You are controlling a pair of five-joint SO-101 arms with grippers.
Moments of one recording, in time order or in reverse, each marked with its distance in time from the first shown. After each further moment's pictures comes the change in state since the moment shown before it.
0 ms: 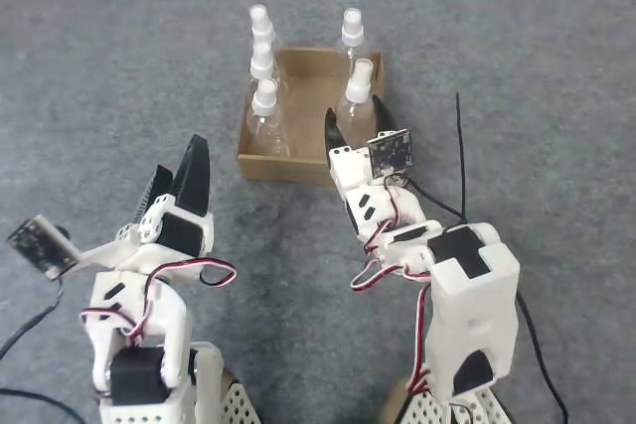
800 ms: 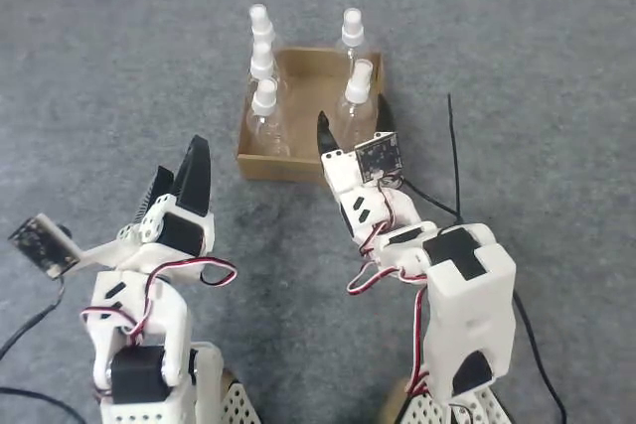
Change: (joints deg) left arm 0.0 0.0 0.5 0.0 0.0; right arm -1.7 0.0 0.0 0.0 3.3
